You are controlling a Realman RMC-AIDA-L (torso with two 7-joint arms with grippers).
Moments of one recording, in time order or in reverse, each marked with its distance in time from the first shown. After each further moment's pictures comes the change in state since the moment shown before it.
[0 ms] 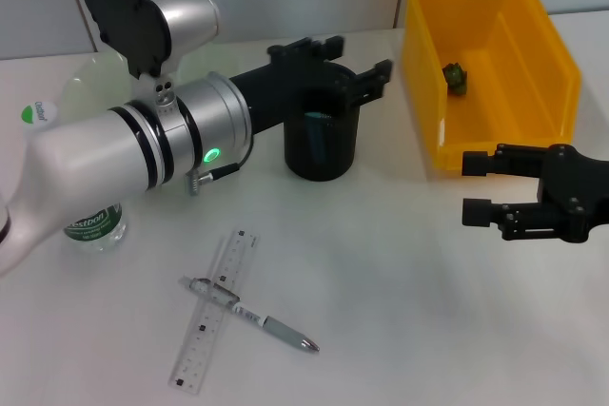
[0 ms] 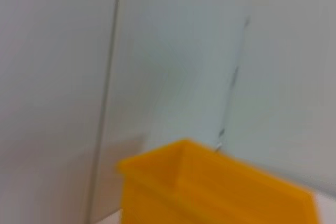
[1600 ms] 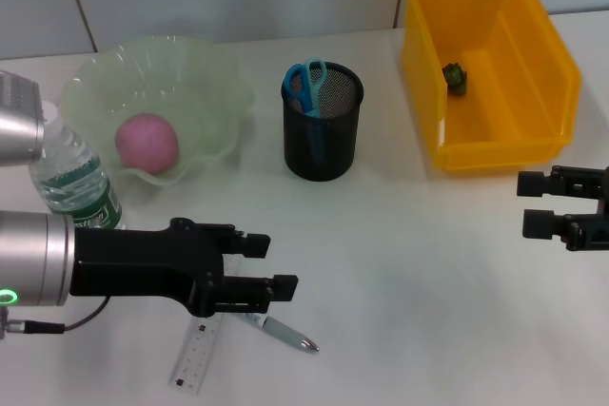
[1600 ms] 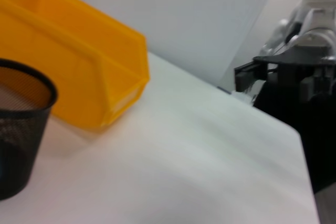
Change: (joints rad) left arm 0.244 0.011 -0.529 0.246 0.734 1.016 -0.452; right arm -0.043 -0.057 0.087 0.004 -0.064 -0.085 0.118
